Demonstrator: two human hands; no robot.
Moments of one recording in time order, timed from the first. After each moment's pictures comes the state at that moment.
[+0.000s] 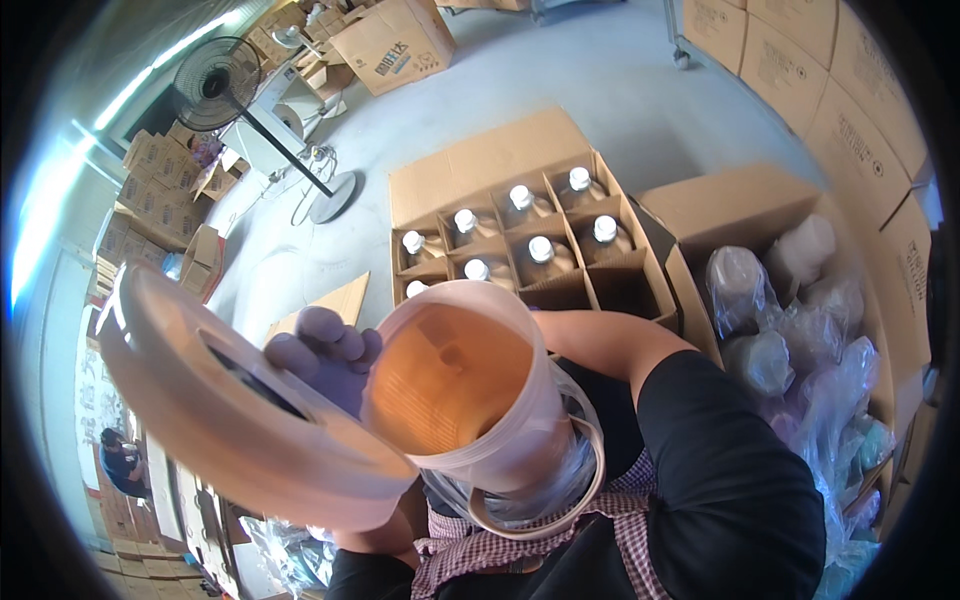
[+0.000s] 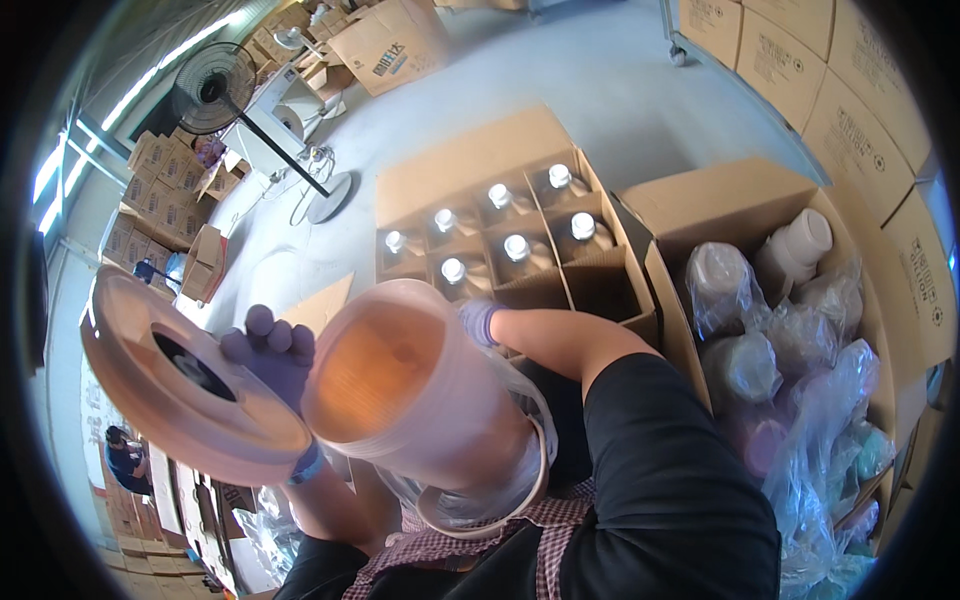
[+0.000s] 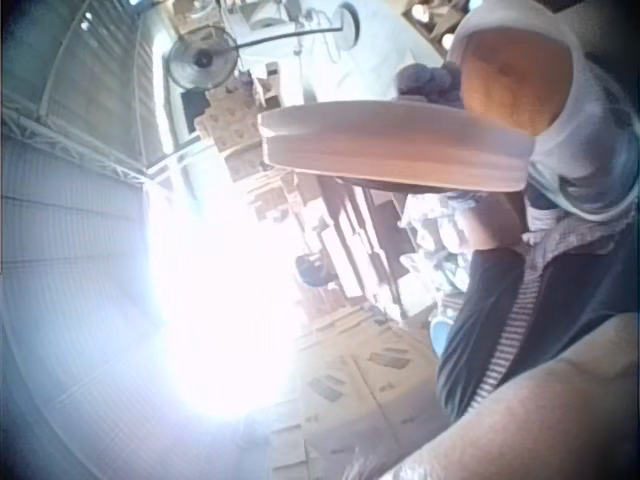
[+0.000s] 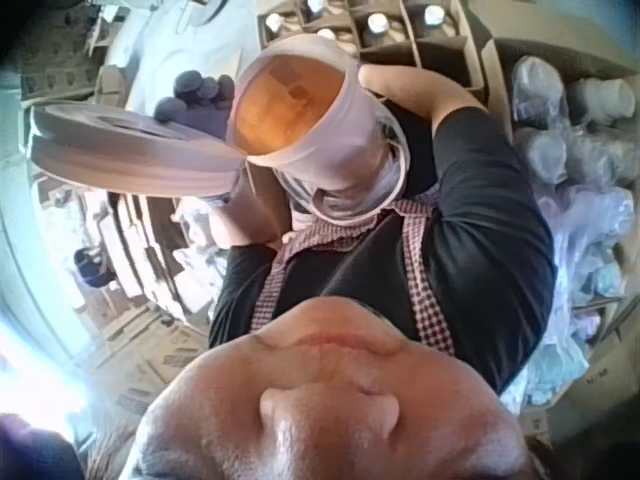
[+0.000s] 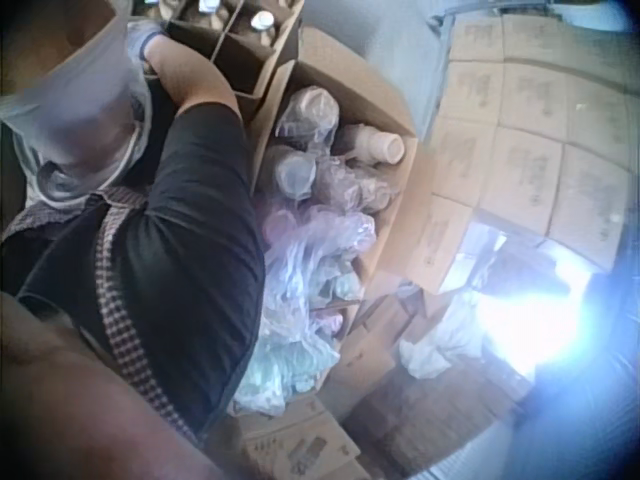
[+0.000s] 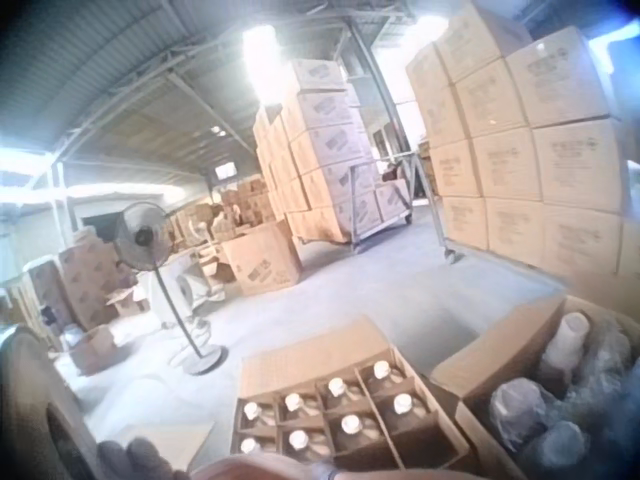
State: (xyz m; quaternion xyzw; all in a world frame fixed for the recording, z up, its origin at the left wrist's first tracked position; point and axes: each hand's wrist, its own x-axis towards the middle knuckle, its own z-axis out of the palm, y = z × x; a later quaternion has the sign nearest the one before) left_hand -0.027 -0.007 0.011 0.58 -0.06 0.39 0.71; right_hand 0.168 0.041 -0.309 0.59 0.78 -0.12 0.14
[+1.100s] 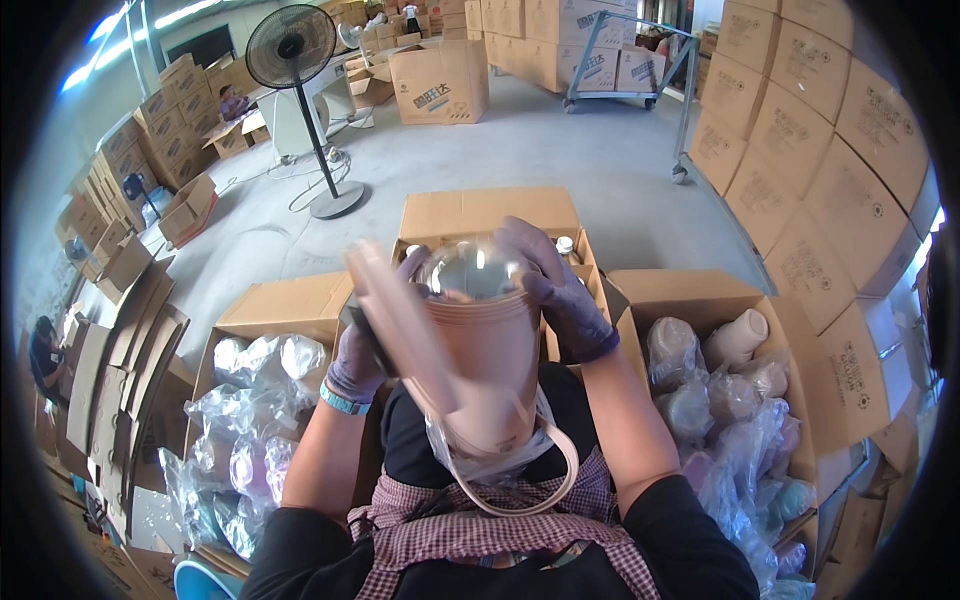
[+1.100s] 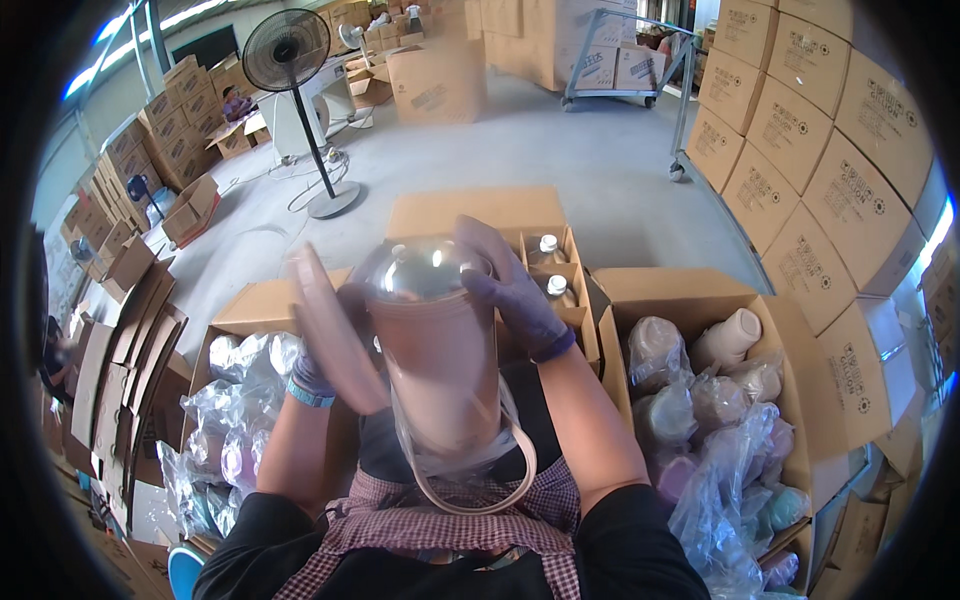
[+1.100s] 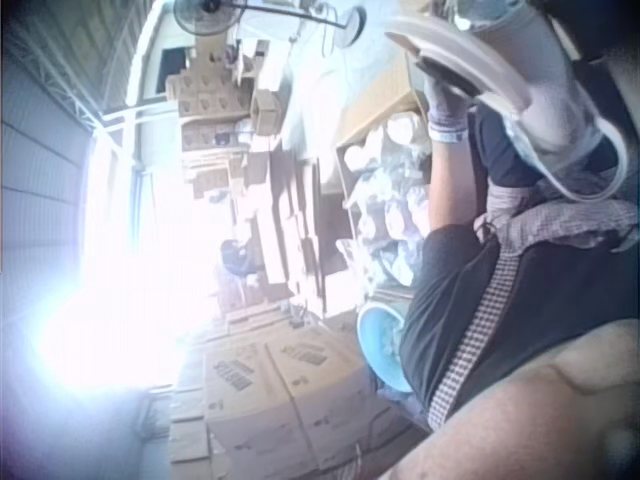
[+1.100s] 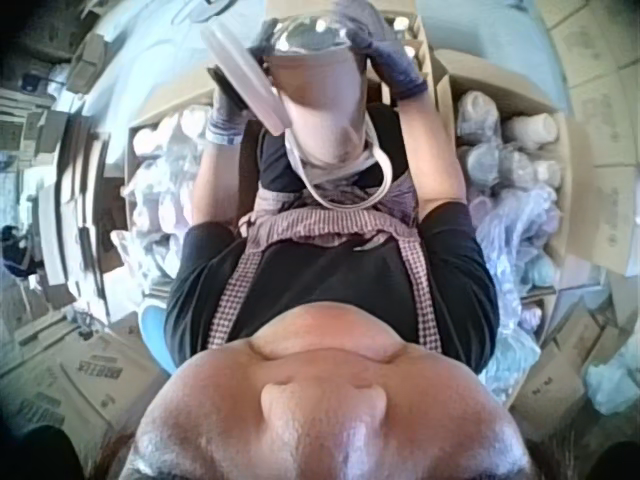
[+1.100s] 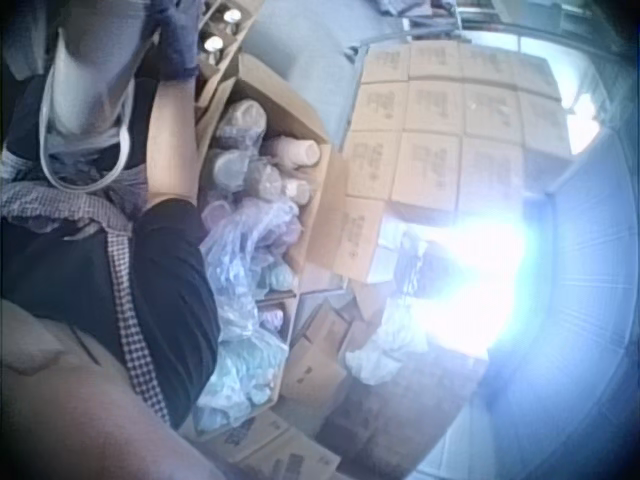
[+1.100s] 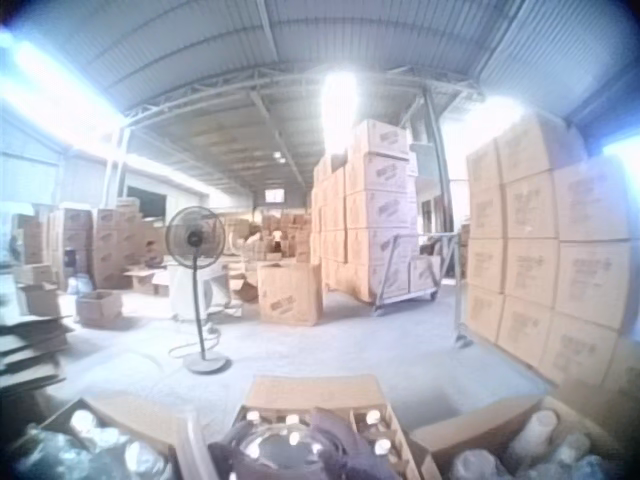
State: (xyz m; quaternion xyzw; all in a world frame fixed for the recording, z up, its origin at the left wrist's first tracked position) left_hand -0.070 0.012 -0.071 0.61 0.03 0.33 0.72; right_hand 0.198 -0.133 -0.040 0.41 0.53 -0.33 -0.66
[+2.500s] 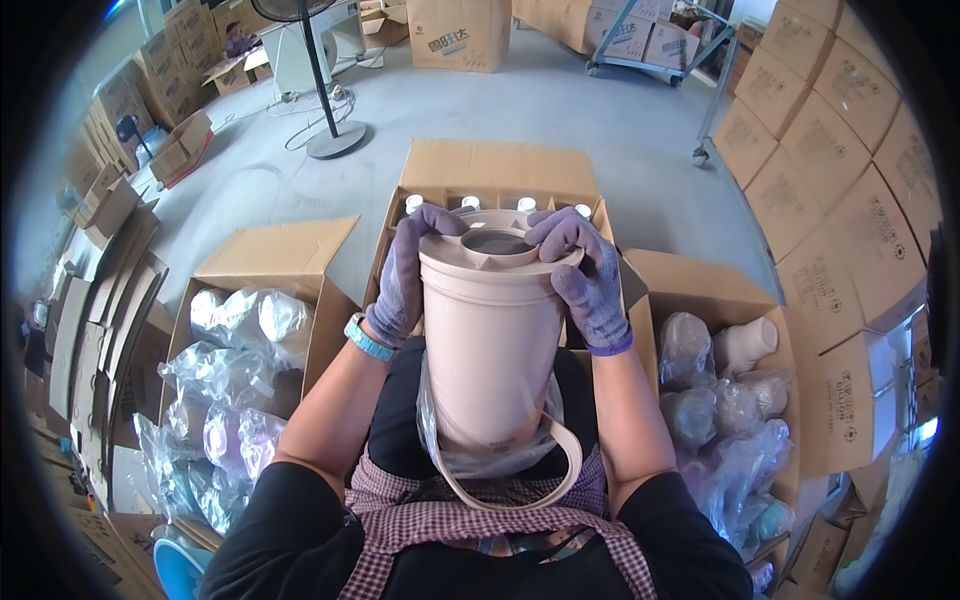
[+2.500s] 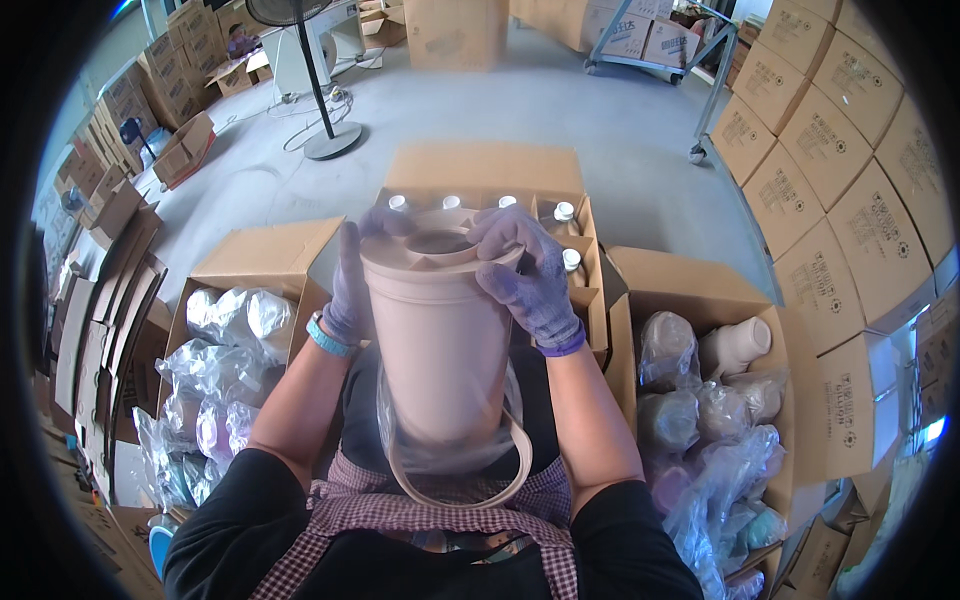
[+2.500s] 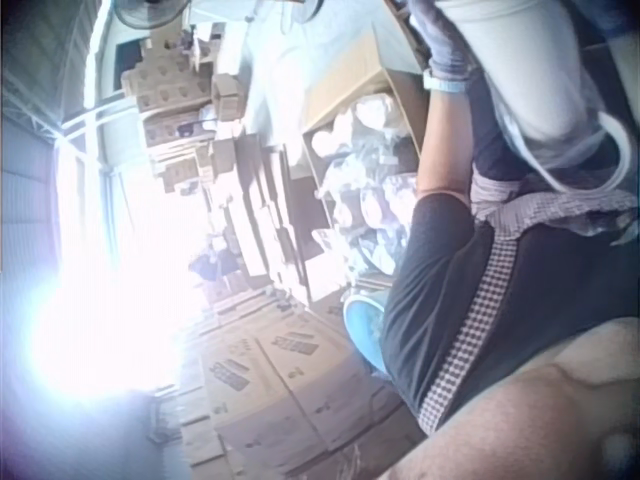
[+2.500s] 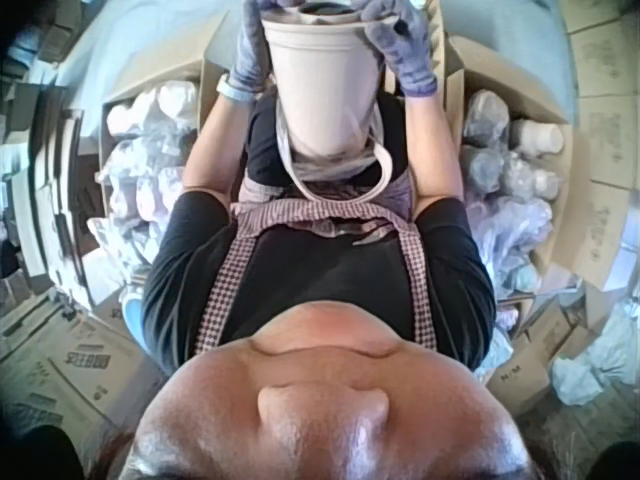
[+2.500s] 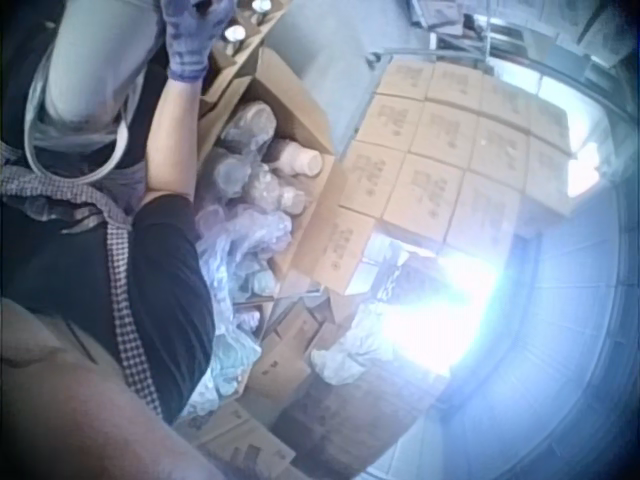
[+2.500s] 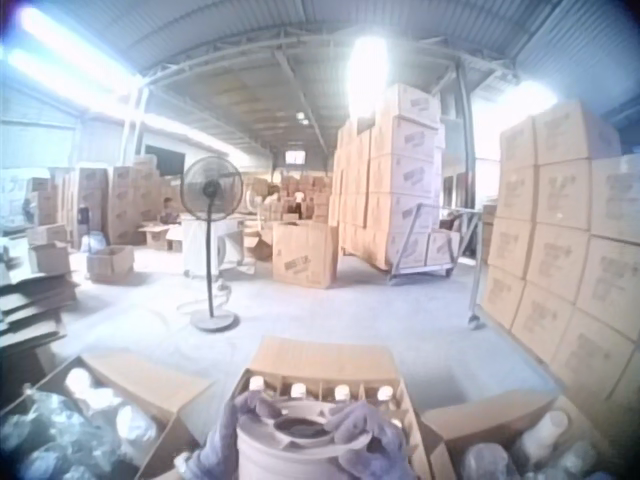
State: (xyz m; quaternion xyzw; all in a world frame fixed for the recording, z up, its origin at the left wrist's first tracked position) left_hand 0.015 0.049 -0.095 0.59 0.06 0.39 0.71; right_hand 0.205 -0.102 -0.061 0.42 0.58 -0.17 -0.68
